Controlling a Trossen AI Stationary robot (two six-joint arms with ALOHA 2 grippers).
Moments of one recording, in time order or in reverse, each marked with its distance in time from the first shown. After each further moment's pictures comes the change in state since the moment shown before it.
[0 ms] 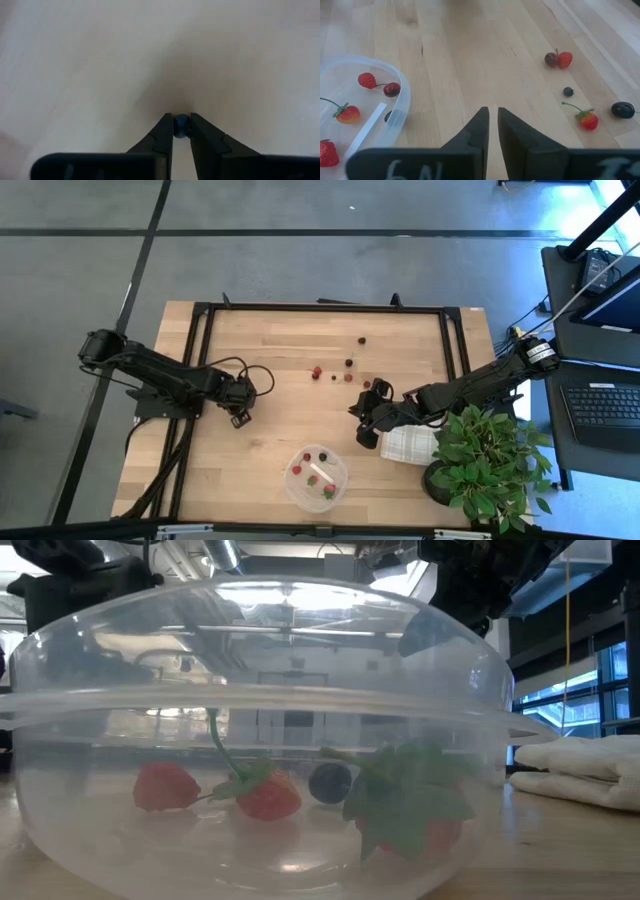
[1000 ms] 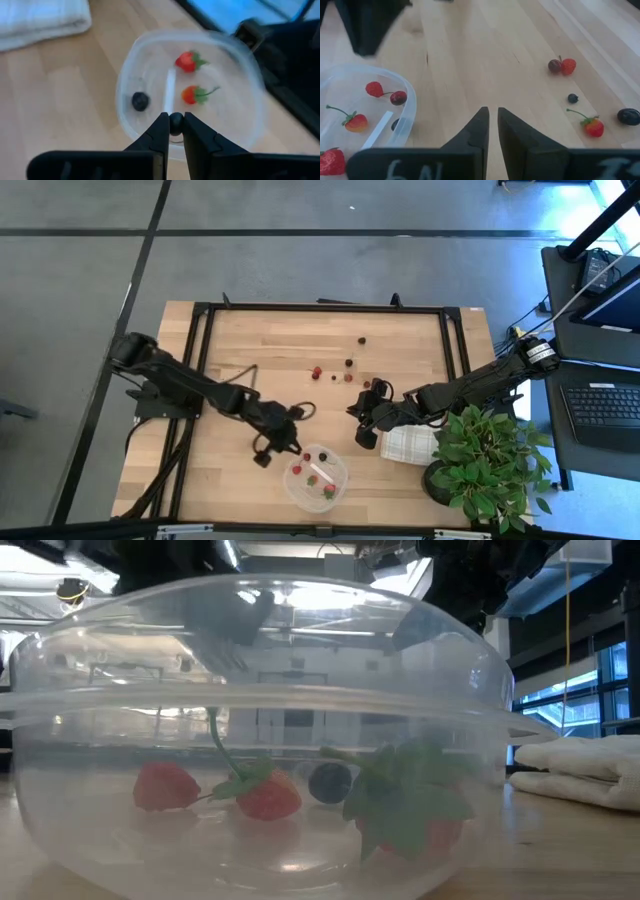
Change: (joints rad) left arm -0.174 0.327 0.352 0.702 0.290 0.841; right arm 0.000 0.000 0.000 0.039 0.000 0.000
